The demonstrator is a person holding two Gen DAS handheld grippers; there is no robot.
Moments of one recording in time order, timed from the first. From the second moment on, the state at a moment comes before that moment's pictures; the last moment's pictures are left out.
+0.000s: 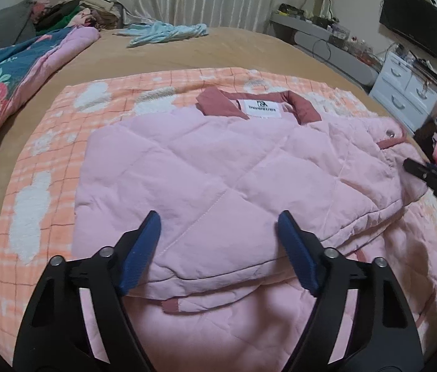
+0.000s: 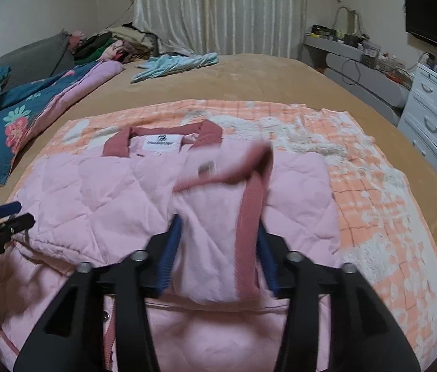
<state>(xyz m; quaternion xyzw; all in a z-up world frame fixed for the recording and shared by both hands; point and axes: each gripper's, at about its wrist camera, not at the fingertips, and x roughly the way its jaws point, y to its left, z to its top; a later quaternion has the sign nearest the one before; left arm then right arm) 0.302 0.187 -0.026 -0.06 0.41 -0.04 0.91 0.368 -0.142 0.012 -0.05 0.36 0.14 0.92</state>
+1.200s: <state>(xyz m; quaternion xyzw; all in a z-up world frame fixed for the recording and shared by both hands) 0.306 0.196 -0.052 -0.09 0.45 -0.03 0.89 0.375 -0.068 -0.059 -0.05 0.46 0.16 0.87</state>
